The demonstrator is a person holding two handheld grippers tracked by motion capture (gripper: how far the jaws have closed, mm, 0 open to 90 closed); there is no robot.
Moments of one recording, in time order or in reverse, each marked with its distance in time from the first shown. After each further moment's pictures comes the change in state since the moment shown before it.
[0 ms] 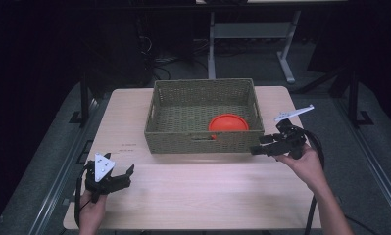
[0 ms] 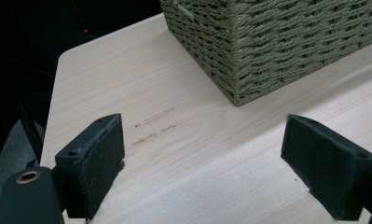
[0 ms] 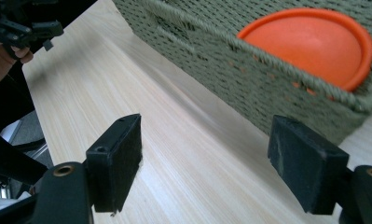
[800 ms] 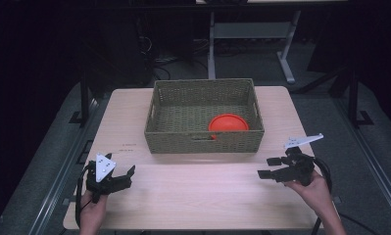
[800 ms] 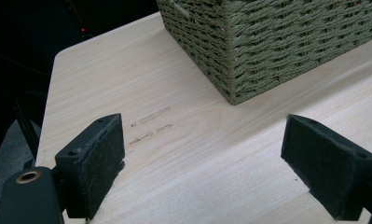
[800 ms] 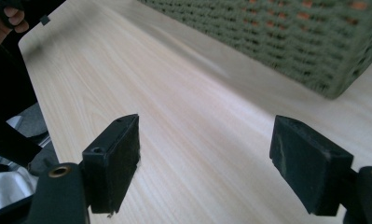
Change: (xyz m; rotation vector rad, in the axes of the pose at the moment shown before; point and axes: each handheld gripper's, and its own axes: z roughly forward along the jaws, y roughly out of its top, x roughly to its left) left arm -0.002 0.000 0.001 -0.002 -0.009 0.002; right arm -0.002 -0.075 0.004 -0.011 0.012 0.013
